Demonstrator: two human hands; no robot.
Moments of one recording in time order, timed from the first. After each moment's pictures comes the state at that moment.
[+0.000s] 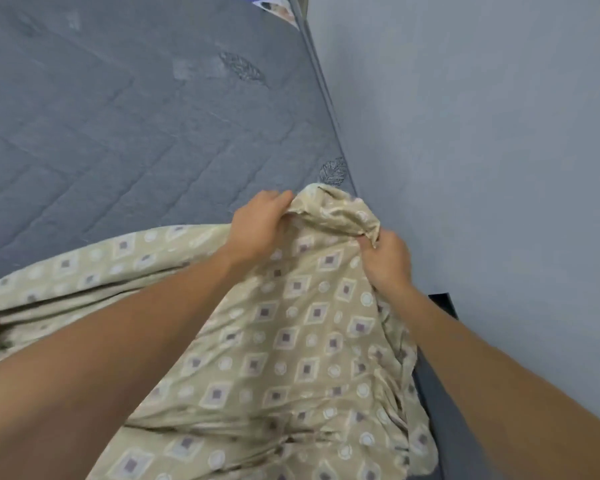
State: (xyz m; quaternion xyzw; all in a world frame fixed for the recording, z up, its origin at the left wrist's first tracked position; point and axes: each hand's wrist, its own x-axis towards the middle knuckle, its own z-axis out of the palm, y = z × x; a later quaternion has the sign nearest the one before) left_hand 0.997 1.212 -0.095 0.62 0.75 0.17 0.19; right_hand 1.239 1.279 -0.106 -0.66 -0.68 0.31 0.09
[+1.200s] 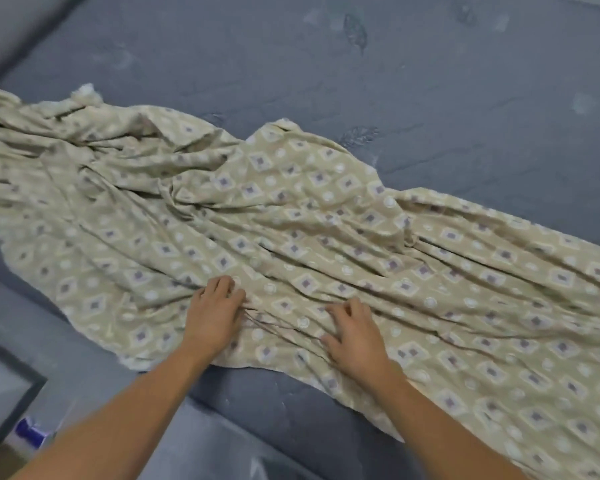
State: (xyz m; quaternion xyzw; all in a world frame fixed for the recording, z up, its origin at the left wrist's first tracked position) left_hand 0.752 0.510 -0.128 0.28 0.94 -0.04 0.17; right_hand 0.906 0.775 -0.132 -0.16 -0.92 0.29 -0.20
